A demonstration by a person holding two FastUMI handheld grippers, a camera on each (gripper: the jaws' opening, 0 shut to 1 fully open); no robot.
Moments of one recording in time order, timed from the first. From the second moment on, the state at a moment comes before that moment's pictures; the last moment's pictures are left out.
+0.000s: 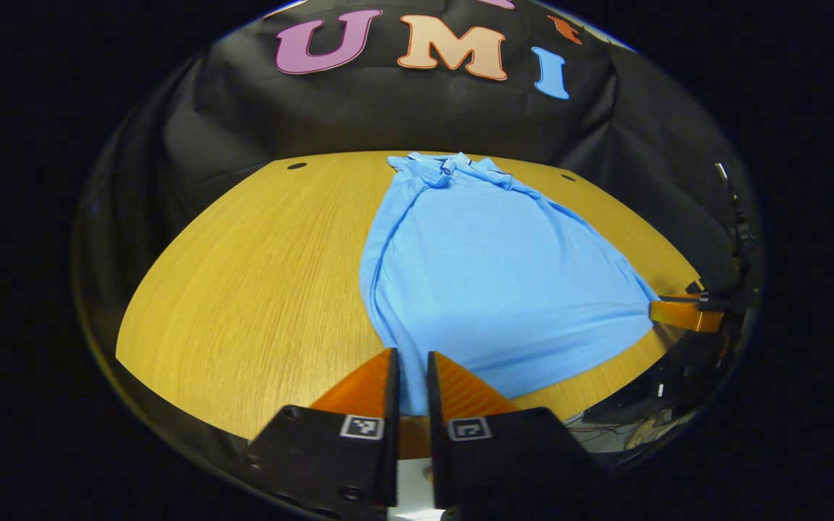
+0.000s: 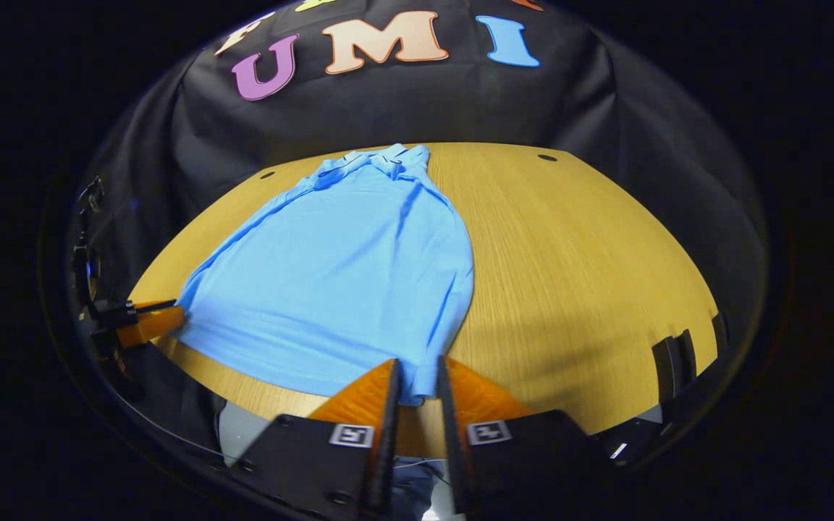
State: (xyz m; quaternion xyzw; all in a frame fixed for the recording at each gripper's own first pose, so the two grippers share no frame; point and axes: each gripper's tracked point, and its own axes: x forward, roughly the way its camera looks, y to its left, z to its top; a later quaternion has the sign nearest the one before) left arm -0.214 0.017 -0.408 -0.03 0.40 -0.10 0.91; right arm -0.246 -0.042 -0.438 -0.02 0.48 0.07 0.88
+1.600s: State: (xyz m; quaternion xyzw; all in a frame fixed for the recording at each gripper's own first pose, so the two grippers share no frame) left arm 0.045 0.005 -0.267 -0.08 0.31 -0.09 0.94; right arm 0.041 0.025 -0.311 0.06 0.31 0.10 0.94
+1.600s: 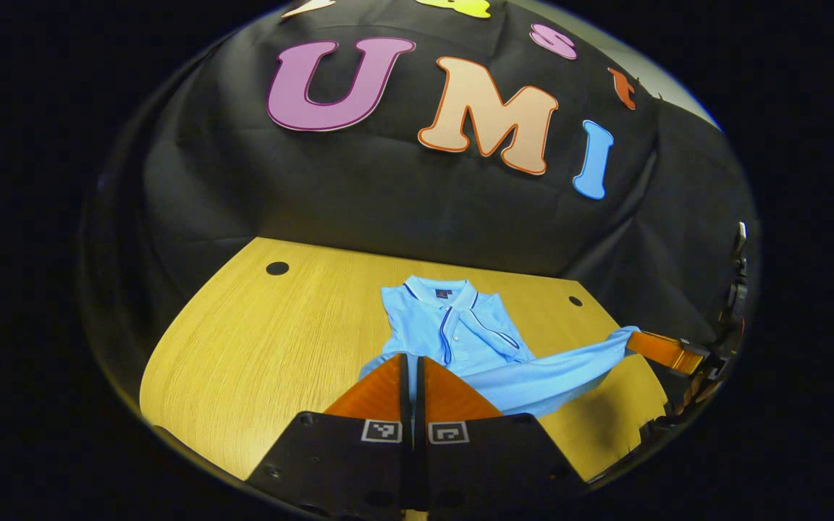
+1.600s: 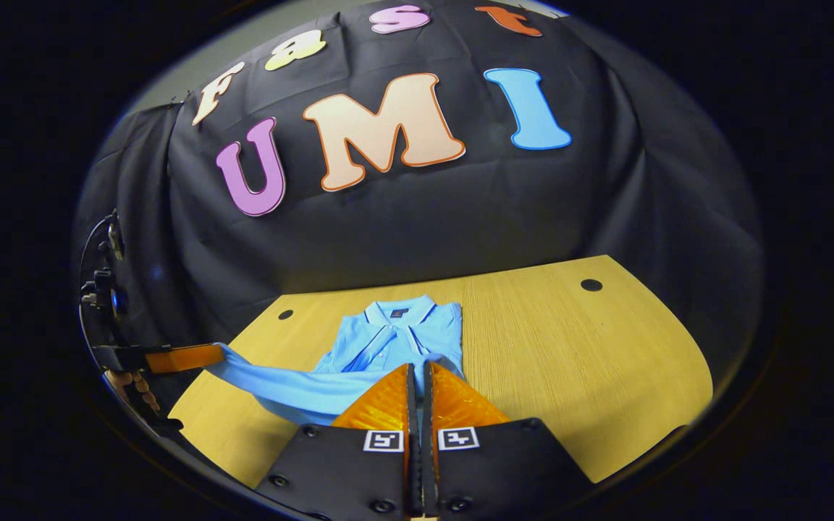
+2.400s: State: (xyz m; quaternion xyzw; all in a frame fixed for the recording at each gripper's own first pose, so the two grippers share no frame) left arm 0.210 0.012 -0.369 -0.06 0.33 -0.03 0.94; right arm 0.195 0.032 -0.435 0.06 0.35 0.08 0.93
